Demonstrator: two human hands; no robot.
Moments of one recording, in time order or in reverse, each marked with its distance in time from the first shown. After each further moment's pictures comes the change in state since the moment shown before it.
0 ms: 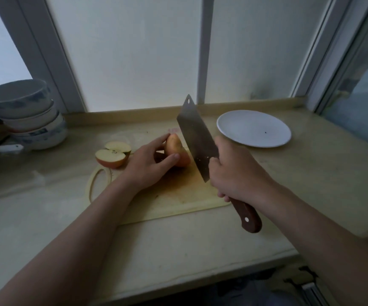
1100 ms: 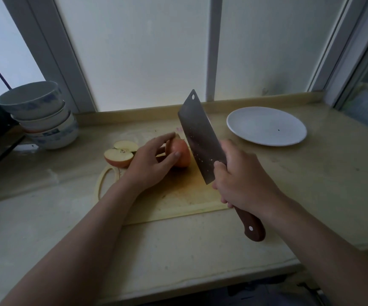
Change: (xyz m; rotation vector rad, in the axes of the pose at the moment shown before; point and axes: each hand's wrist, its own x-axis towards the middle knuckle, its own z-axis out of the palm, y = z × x) left_hand -0.002 -0.005 -0.005 -0.022 0.045 0.005; right_hand -0.001 0.013 0.015 0.051 0.070 -0.086
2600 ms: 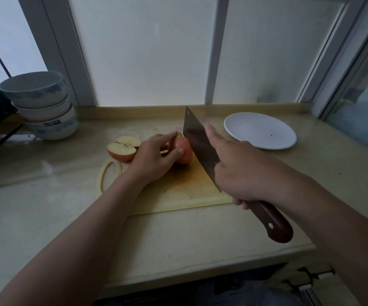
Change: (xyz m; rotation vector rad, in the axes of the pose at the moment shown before) left_hand 0.001 -0.002 0.000 0.042 0.040 0.036; right_hand -0.014 -0.065 -0.031 -0.274 -0.339 0.135
